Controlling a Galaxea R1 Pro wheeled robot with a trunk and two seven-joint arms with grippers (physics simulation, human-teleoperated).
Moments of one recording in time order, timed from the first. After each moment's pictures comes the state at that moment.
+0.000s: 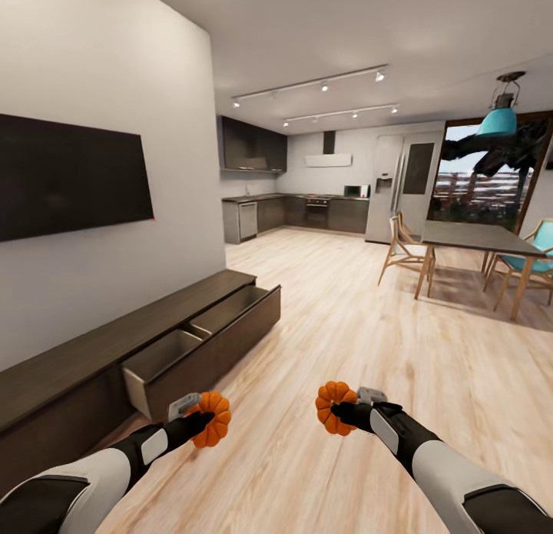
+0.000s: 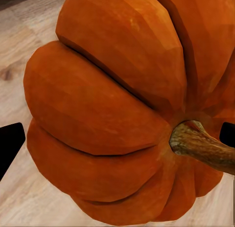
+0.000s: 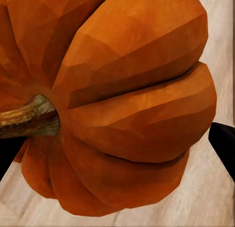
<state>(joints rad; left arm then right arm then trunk) -0.81 0.06 -0.09 0.00 0.52 0.10 -0.24 -0.78 -0.03 0.22 -0.25 -0.44 0.32 0.06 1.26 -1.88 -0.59</state>
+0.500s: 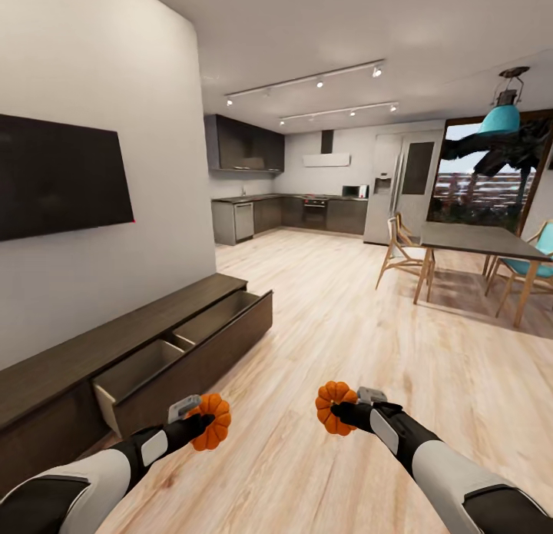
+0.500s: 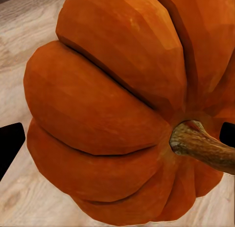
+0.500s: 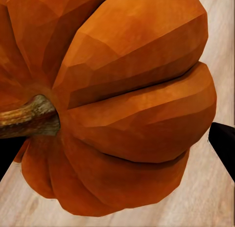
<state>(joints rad) -0.81 0.06 -0.09 0.02 0.52 0.11 -0.24 -0.78 -0.03 0.22 -0.25 -0.44 0.32 0.06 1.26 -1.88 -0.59</state>
